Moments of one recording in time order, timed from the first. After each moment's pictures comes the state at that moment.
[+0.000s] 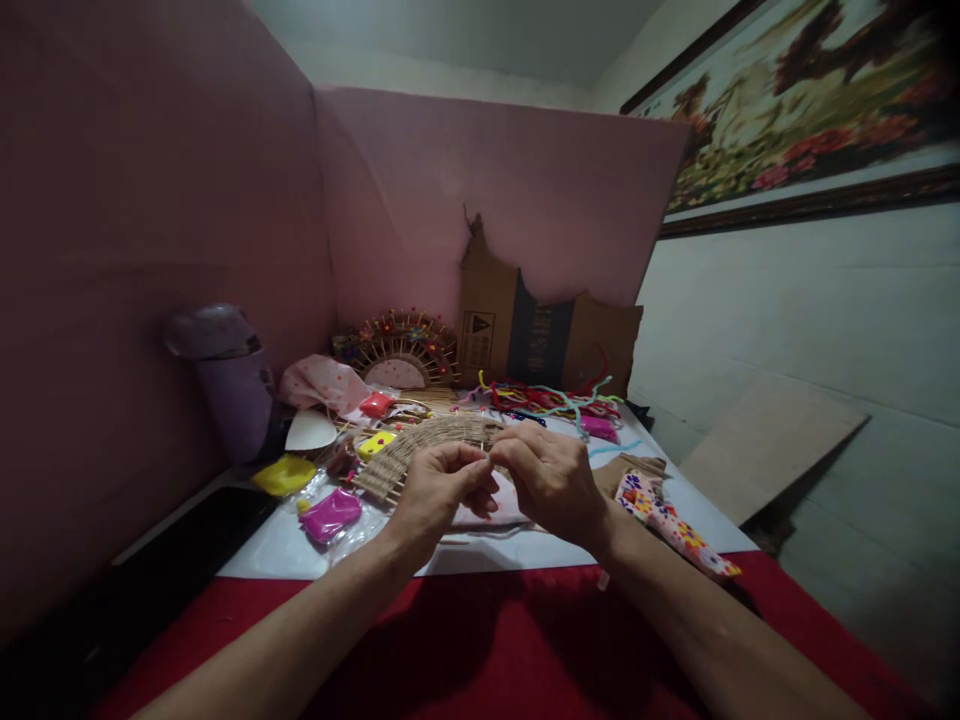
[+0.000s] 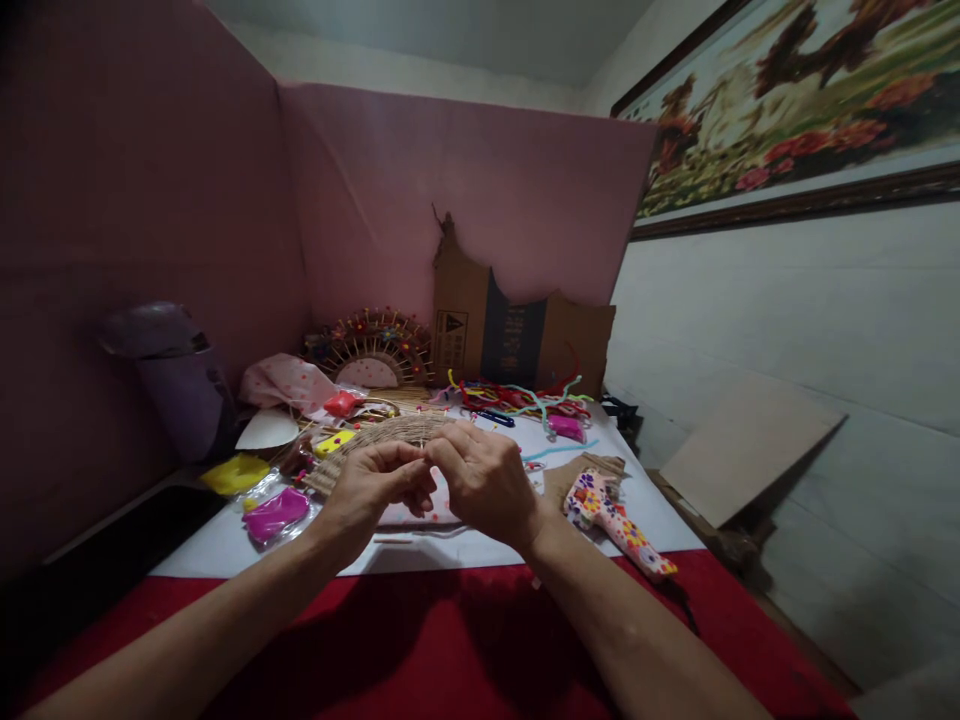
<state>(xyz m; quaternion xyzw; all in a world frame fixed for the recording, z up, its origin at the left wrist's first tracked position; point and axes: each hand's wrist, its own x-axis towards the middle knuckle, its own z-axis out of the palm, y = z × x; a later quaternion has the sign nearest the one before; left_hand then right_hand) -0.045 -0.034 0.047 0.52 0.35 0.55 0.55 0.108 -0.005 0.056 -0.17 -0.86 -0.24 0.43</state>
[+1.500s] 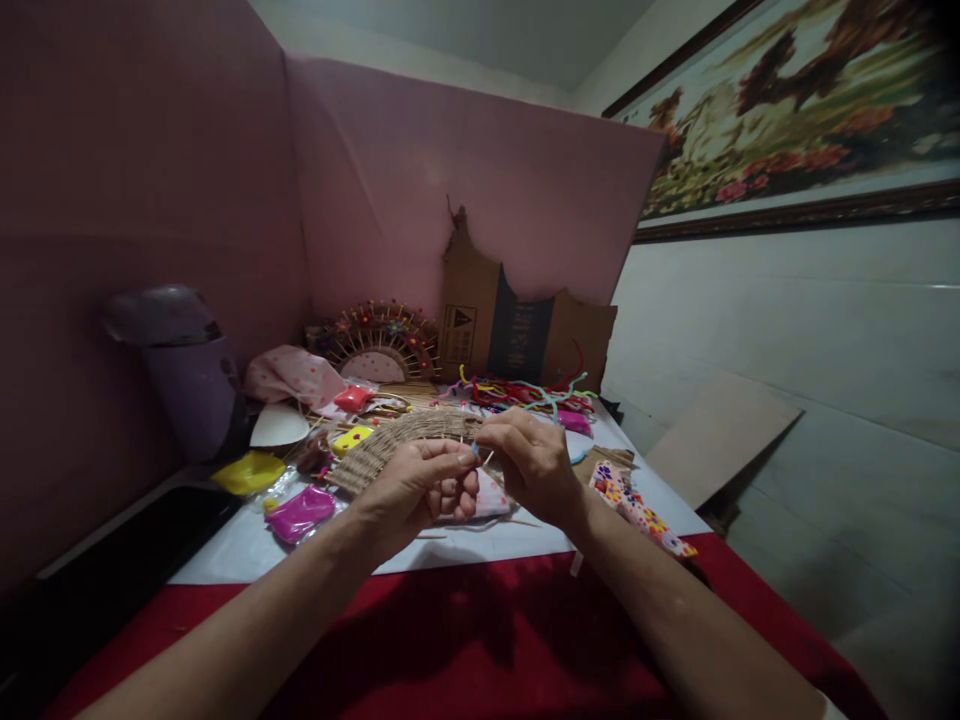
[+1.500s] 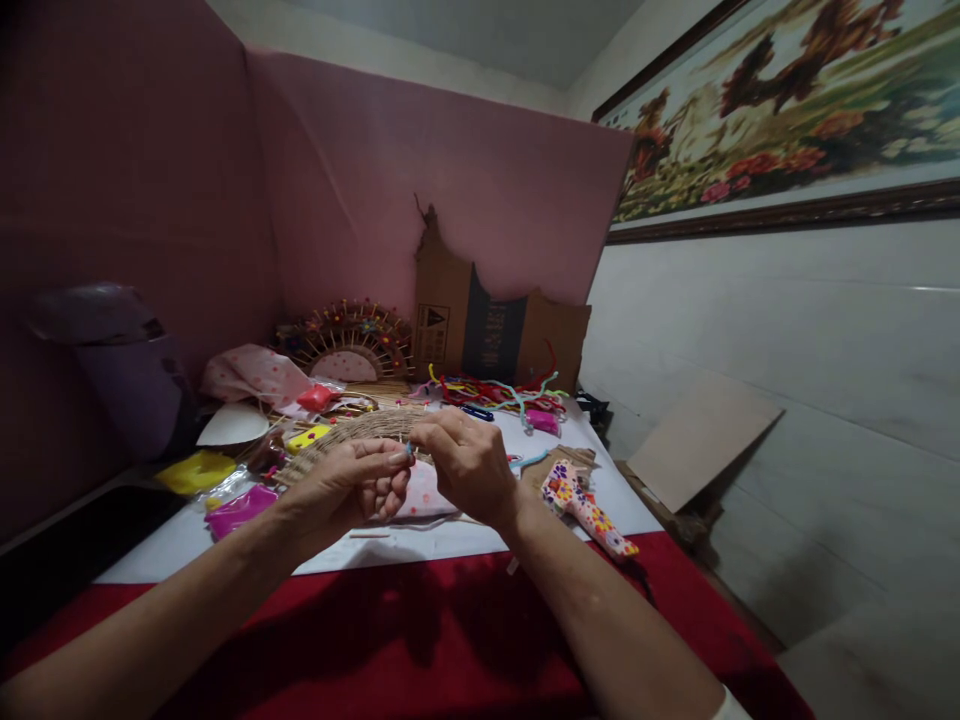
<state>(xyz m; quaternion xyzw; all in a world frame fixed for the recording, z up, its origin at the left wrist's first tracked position) -0.054 -0.031 0.050 0.47 0.25 0.45 0.72 0.116 0.004 0.055 -0.15 -0.85 -0.20 0.47</state>
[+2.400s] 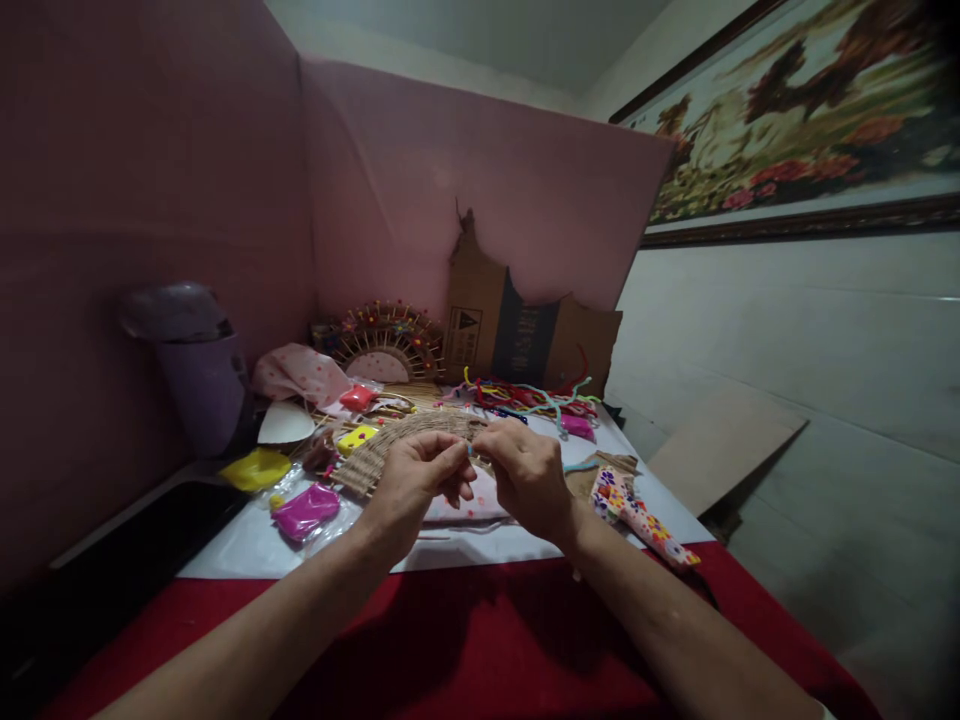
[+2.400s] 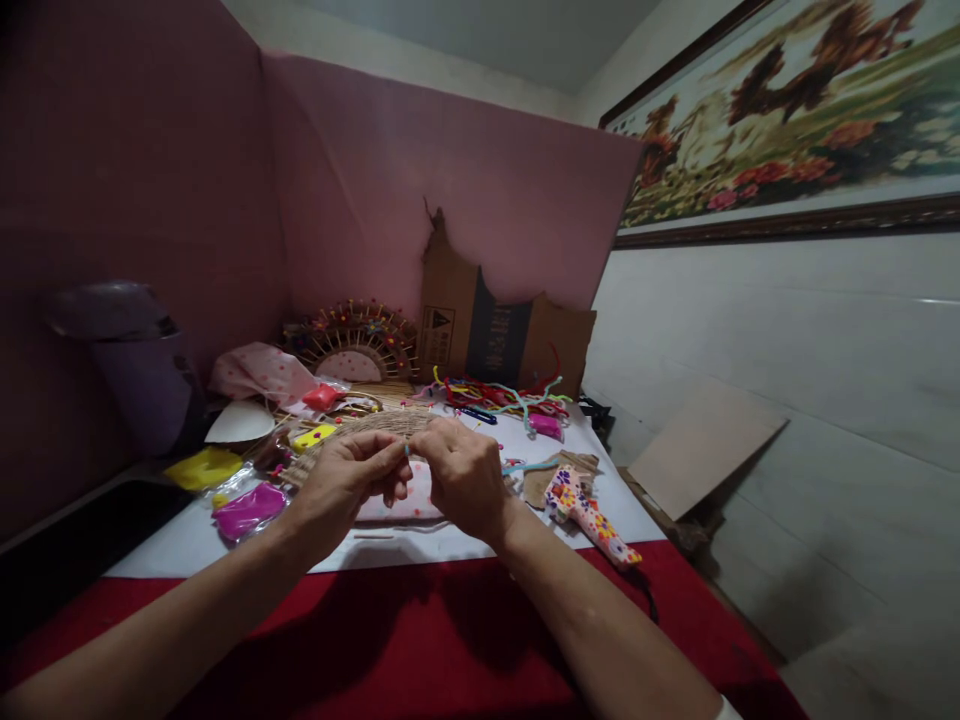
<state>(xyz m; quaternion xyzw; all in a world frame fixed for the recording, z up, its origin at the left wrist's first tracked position) -0.051 -0.031 0.046 0.51 0.32 0.56 0.57 0.105 0.002 0.042 -0.21 -0.85 -0.17 0.46</state>
